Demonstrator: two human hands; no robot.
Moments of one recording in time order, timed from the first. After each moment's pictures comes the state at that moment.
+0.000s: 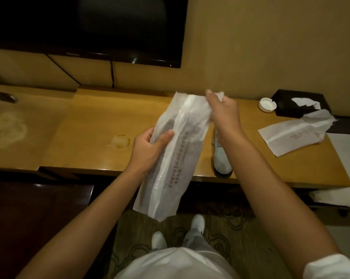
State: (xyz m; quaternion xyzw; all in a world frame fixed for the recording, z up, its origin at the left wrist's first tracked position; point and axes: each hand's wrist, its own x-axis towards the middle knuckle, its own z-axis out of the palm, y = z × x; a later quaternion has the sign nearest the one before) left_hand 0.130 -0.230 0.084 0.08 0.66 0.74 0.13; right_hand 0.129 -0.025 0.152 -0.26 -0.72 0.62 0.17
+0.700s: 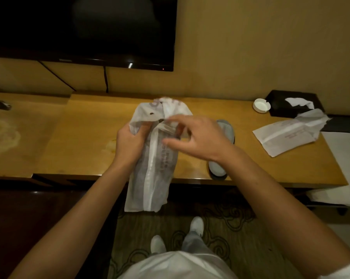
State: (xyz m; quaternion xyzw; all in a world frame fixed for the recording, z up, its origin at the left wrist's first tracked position) left_hand 0.096 -0.228 0.089 0.02 0.71 0.70 0.05; right_hand 0.168 -0.042 0.171 0.08 -0.97 0.22 0.03
